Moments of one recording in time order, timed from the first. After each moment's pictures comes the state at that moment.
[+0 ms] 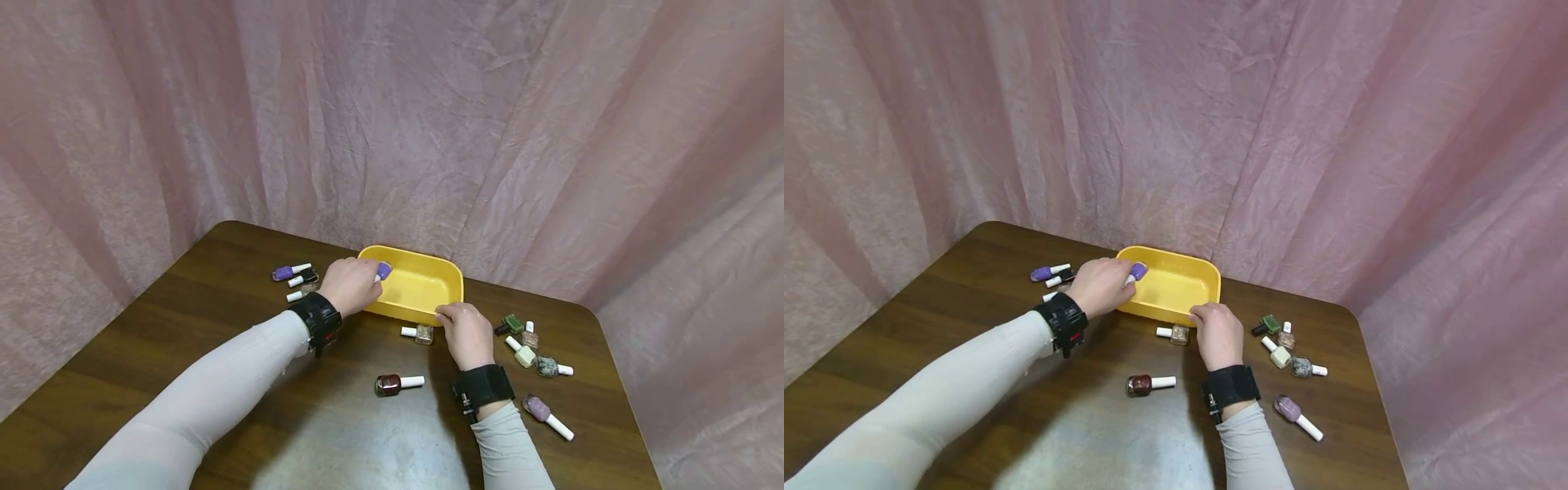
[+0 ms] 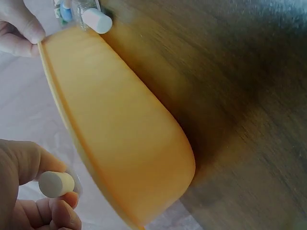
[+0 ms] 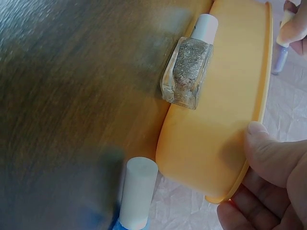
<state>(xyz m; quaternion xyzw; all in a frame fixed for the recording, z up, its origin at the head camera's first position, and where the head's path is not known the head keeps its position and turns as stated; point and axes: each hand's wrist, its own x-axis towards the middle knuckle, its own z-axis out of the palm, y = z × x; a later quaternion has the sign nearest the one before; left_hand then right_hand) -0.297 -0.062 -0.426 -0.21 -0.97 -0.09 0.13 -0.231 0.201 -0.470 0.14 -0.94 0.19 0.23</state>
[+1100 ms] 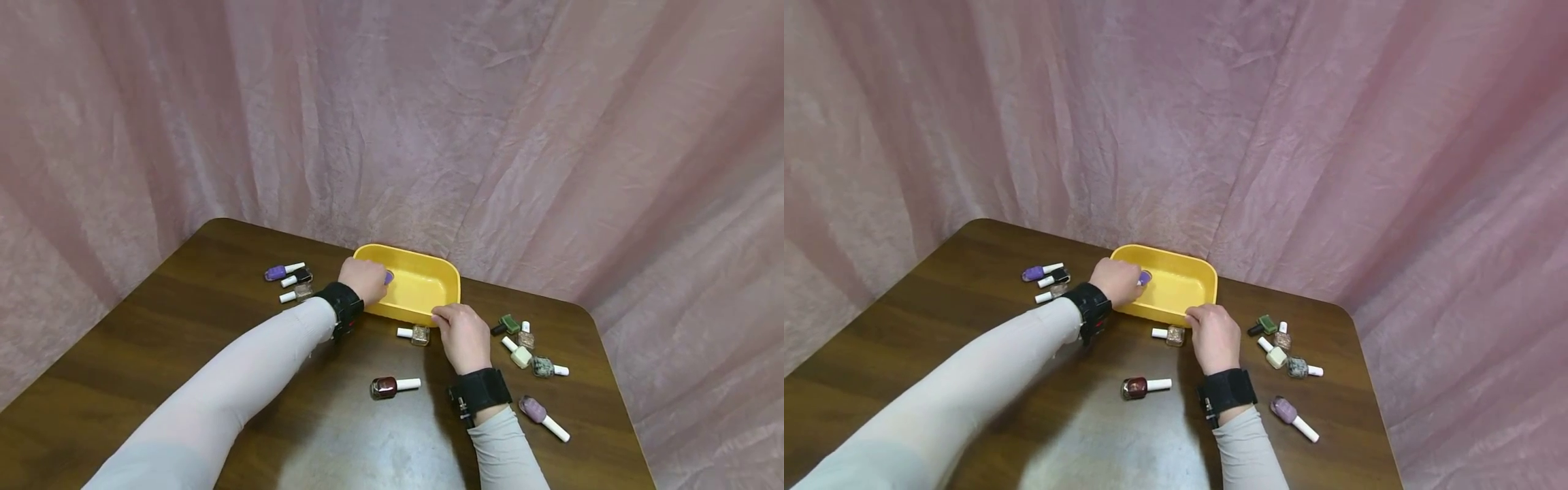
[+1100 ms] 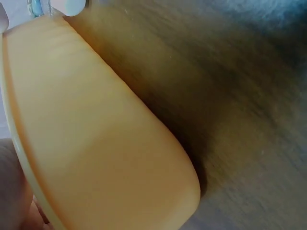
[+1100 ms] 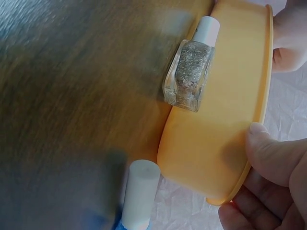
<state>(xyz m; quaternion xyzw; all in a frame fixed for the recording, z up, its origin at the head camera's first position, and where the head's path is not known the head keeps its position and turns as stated) -0.323 -0.027 -0.440 -0.19 -0.98 -0.02 -0.01 -0.214 0.202 -0.469 0.14 -0.94 0.19 0.24</state>
